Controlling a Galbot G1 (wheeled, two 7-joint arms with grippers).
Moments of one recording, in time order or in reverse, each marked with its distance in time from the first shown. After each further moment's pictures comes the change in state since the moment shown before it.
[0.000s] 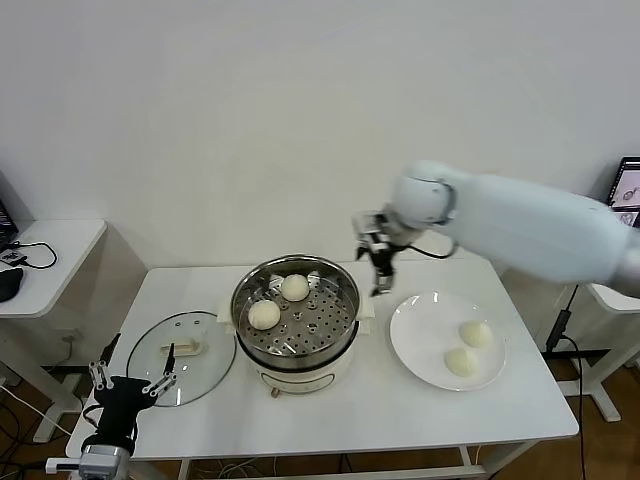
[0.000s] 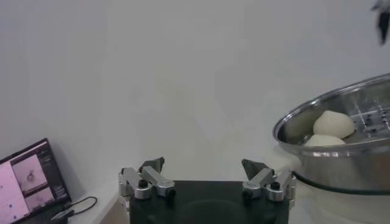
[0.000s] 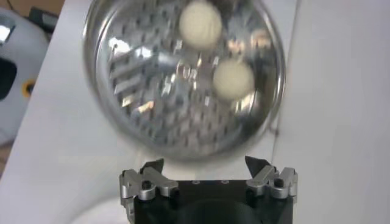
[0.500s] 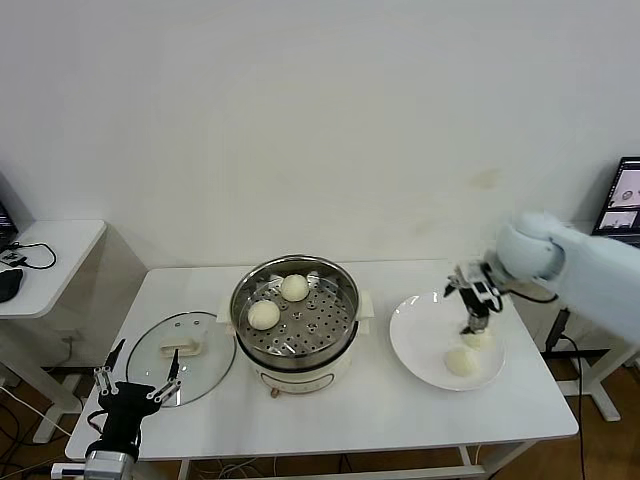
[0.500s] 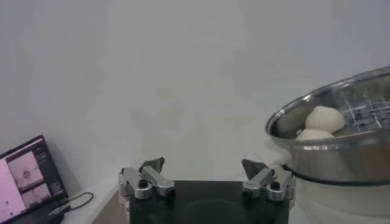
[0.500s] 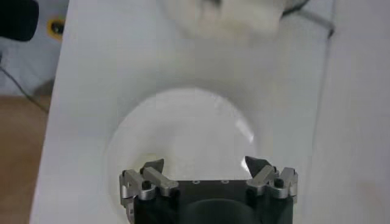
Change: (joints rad) left arm 0.021 -0.014 0.014 -0.008 0.021 0.002 0.000; right arm -0.288 -0.334 0.177 0.074 -0.258 0.130 -0.040
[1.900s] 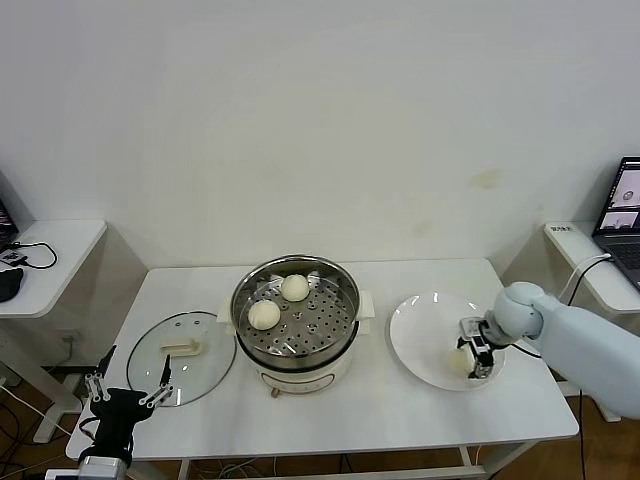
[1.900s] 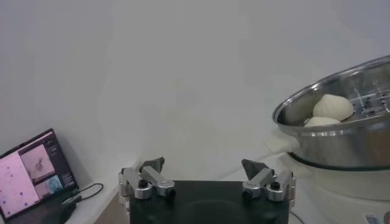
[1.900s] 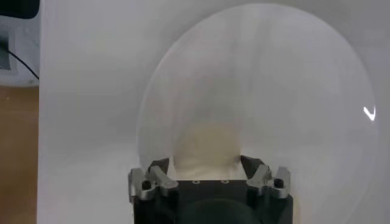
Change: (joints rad) left arm 0.022 -0.013 -0.027 0.007 0.006 -0.004 -0.003; right arm -0.449 0.101 0.314 -0.212 -0.204 0.027 0.030
